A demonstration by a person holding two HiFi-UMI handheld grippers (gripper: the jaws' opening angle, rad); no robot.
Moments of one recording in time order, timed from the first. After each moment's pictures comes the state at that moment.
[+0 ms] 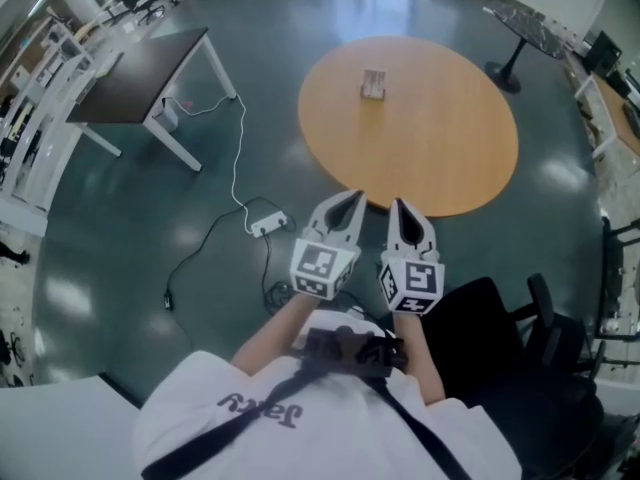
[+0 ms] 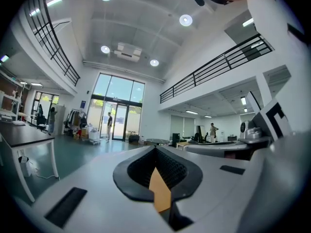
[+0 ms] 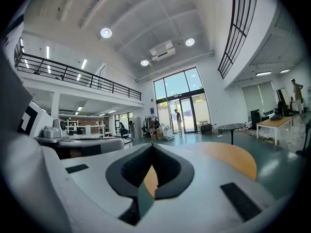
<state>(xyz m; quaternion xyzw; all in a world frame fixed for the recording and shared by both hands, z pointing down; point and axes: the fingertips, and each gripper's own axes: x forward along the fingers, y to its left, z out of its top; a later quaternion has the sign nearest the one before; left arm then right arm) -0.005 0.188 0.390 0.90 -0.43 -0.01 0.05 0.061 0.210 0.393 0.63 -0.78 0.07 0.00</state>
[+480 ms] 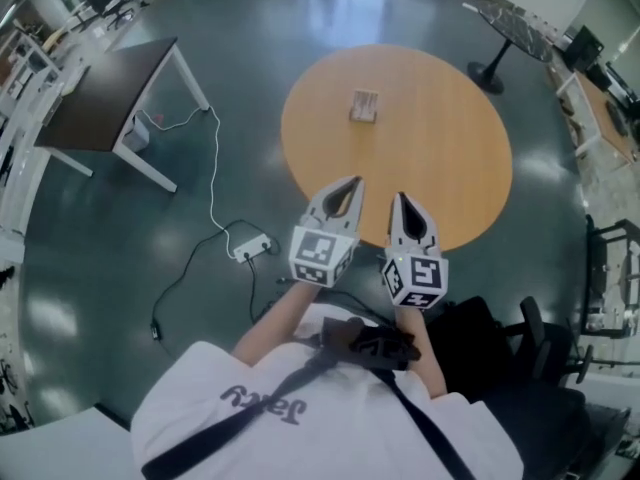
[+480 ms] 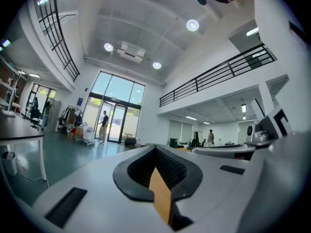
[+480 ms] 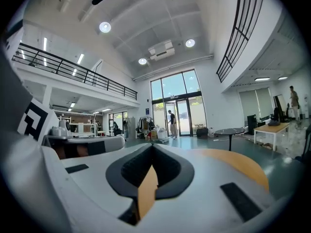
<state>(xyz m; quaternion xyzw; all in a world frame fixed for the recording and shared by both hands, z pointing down) 0.000 0.050 0.385 0.91 -0.41 -0.04 0.06 0.074 0.090 0.388 0.65 -0.76 0.06 0.01</state>
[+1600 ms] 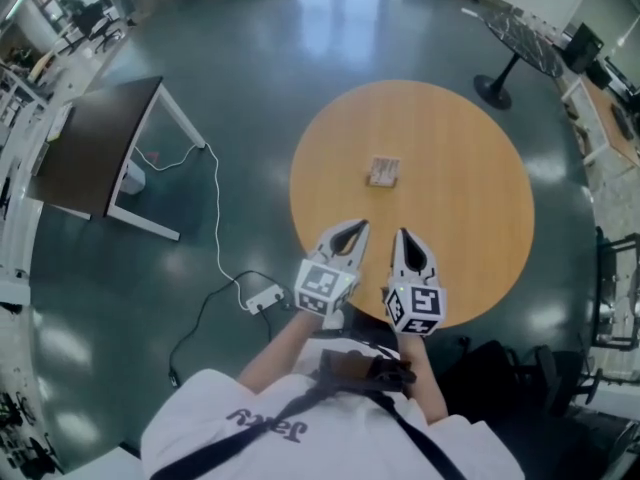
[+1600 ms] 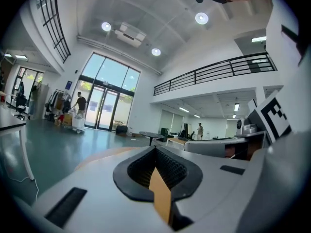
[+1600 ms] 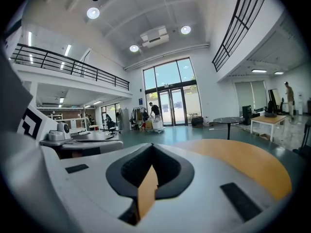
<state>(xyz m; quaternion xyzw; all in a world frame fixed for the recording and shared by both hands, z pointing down) -0.005 -0.100 0.454 0.94 -0.33 0.01 0.10 0.063 -0.066 0.448 0.67 -0.73 0.11 0.05</state>
